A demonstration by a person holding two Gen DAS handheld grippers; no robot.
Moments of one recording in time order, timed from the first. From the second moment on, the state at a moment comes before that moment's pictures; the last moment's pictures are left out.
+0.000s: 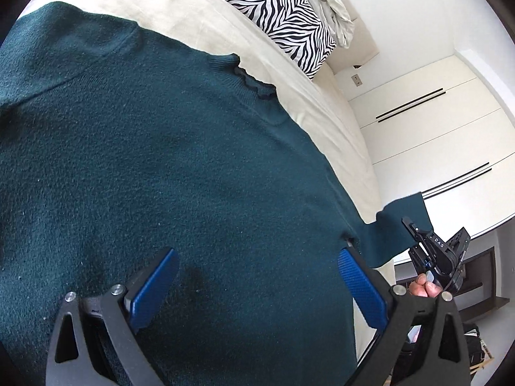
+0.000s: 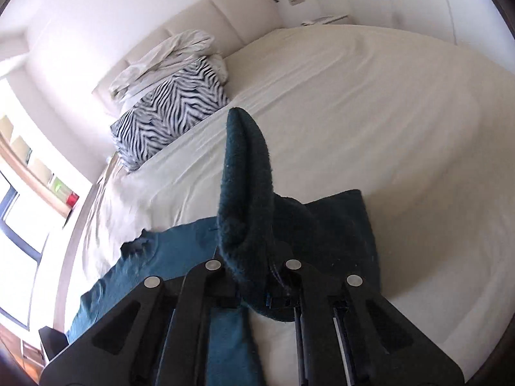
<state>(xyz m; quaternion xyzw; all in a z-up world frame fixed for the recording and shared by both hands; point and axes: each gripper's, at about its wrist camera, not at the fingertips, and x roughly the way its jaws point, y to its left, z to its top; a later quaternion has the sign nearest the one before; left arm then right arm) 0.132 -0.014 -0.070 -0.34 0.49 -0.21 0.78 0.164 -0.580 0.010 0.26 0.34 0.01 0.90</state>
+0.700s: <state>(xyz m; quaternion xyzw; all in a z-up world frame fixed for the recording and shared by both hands) 0.177 -0.067 -0.097 -0.41 0.52 -0.28 0.70 0.098 -0.354 -0.093 0.27 0.42 0.11 0.86</state>
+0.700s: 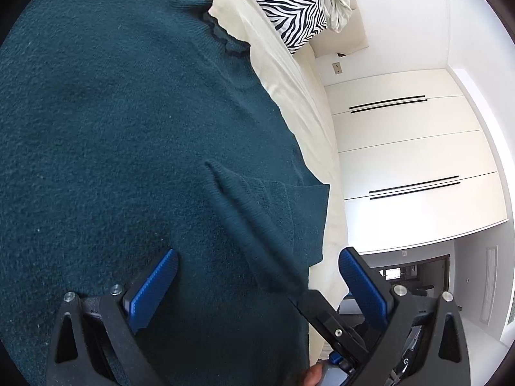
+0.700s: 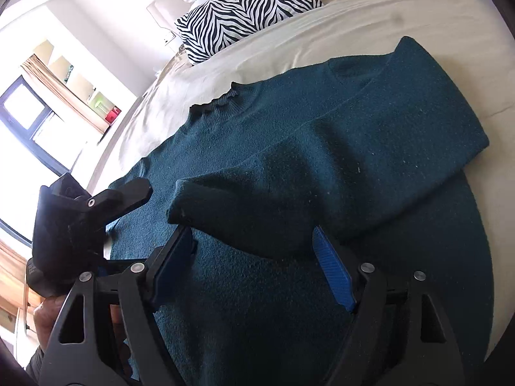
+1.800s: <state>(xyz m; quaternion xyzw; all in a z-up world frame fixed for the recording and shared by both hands) 0.248 0.014 -0.059 -0.31 0.46 -0.19 0.81 0.136 -0.499 -0.145 0.63 0.33 0.08 0.70</state>
